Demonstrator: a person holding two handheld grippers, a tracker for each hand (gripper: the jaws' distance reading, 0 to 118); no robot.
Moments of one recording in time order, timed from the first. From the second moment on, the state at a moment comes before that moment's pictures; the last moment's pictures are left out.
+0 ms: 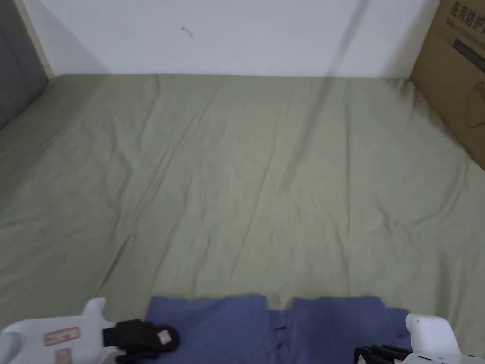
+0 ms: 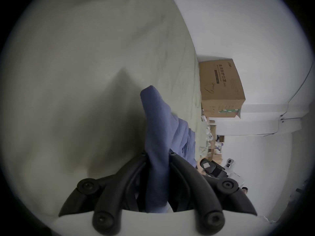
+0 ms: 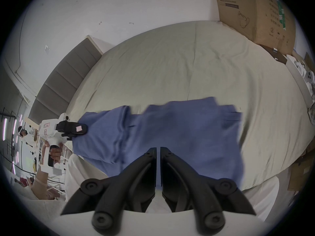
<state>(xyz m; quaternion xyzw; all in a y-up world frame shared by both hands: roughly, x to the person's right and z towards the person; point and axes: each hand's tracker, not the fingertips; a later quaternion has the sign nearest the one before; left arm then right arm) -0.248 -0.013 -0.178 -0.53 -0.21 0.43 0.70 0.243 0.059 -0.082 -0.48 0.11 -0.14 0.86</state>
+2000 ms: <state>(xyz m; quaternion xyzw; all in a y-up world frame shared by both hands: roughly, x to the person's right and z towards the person) 0.104 0.002 -0.170 -0.64 -0.35 0.12 0.68 0.319 0.040 -0.041 -0.49 0.05 -0.18 0.85</state>
